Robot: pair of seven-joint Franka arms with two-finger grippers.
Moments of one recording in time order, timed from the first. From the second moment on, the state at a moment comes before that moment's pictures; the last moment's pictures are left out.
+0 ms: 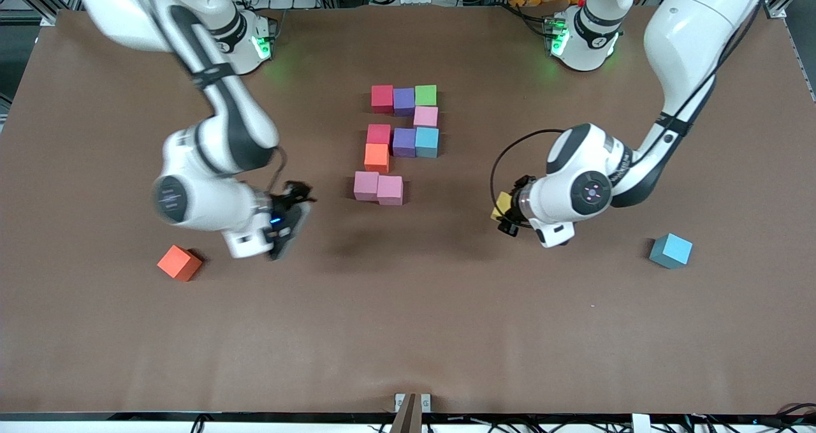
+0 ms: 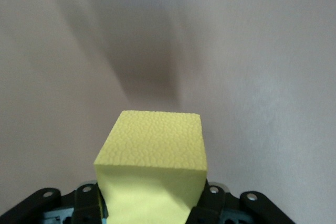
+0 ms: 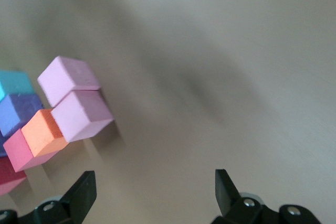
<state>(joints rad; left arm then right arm) 0.13 0.62 -0.67 -1.77 0.12 2.15 -1.79 0.14 0.46 0.12 -1.66 0.32 2.00 -0.69</state>
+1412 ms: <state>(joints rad) -0.27 0.70 -0.53 -1.78 0.32 2.49 -2.58 0.03 0.27 -0.20 -1.18 0.10 1.43 -0.35</state>
